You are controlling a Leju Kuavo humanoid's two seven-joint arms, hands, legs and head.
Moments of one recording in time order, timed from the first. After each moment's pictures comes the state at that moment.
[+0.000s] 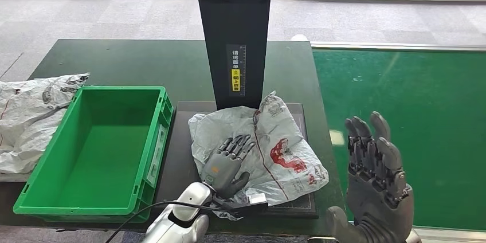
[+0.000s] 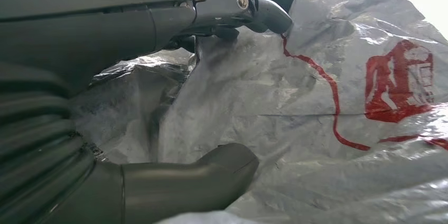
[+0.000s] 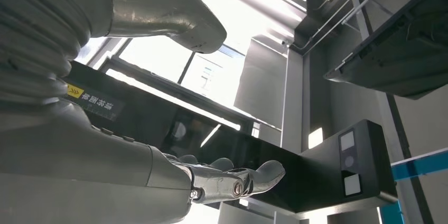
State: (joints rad) left arm -0.25 -0.24 -0.37 -0.87 -1.44 0.36 -0.06; right arm 0.14 0.05 0.22 -2.14 0.07 0.20 -0.70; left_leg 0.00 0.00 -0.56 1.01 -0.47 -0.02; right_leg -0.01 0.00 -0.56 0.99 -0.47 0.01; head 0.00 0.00
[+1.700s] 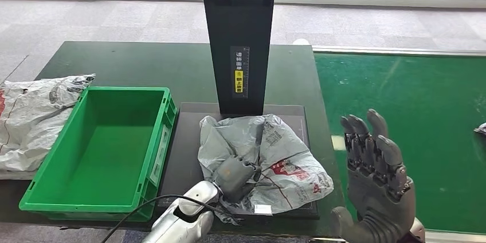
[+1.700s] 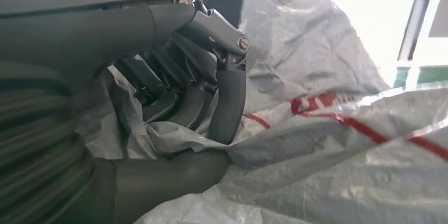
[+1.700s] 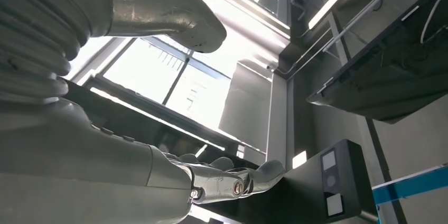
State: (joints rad) left arm -0.29 -0.25 -0.39 -0.76 -1.27 0.34 -0.32; right arm 0.10 0.14 0.10 -2.11 0.04 0.44 -0.70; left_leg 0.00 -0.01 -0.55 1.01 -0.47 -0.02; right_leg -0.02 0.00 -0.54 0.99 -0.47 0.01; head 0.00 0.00
